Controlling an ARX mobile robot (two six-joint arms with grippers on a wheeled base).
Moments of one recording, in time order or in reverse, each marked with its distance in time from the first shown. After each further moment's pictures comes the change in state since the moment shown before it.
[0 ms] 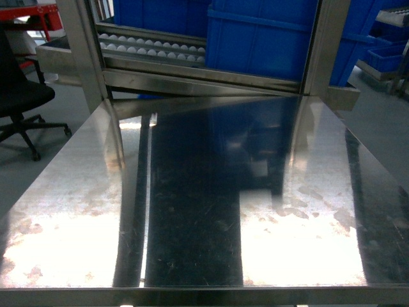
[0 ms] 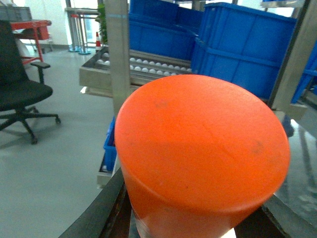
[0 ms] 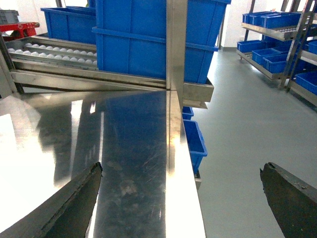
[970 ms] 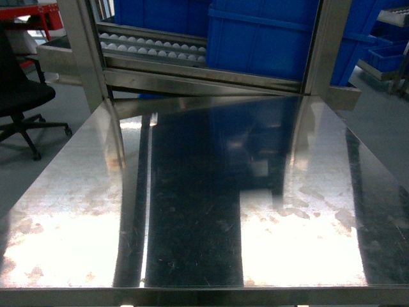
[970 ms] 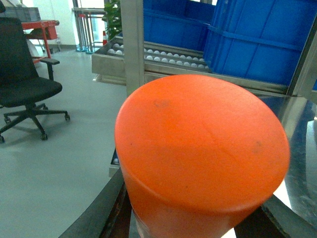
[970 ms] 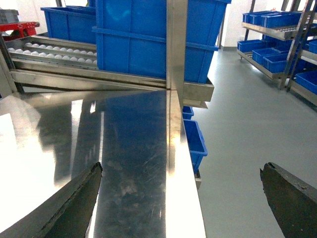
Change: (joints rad) left arm 0.404 -0.196 -0.218 0.022 0.386 0.029; right arm 0.000 0.000 0.000 0.000 0.000 0.000
